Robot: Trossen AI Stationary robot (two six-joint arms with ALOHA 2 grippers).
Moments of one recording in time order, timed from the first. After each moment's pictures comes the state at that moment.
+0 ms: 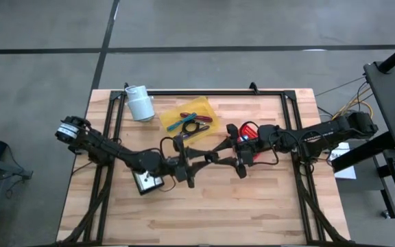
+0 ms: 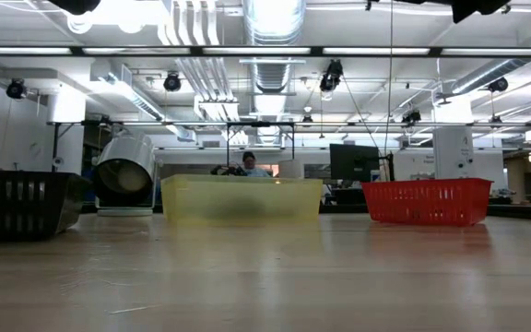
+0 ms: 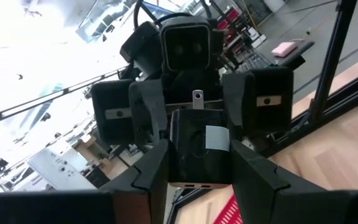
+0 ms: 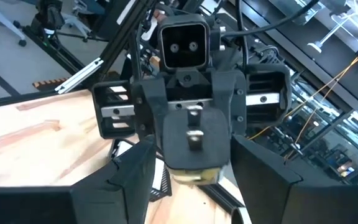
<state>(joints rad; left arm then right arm) -0.34 1.57 0.86 0.93 -0.53 0.82 0.11 1.28 0.74 0.51 -0.16 -0.64</state>
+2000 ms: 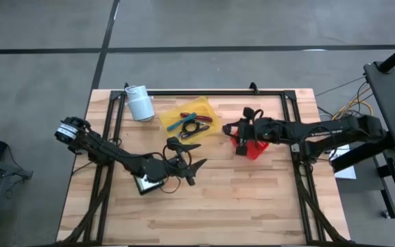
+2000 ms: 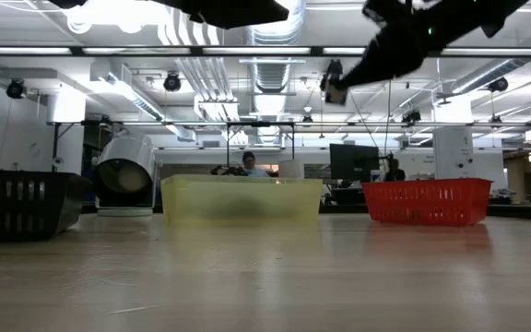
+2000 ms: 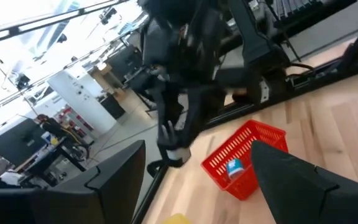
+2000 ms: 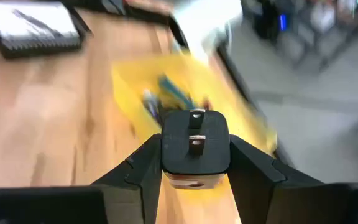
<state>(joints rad) -0.39 1.57 0.86 0.74 -0.85 0.58 -0.04 1.14 0.68 0.01 0.29 -0.19</state>
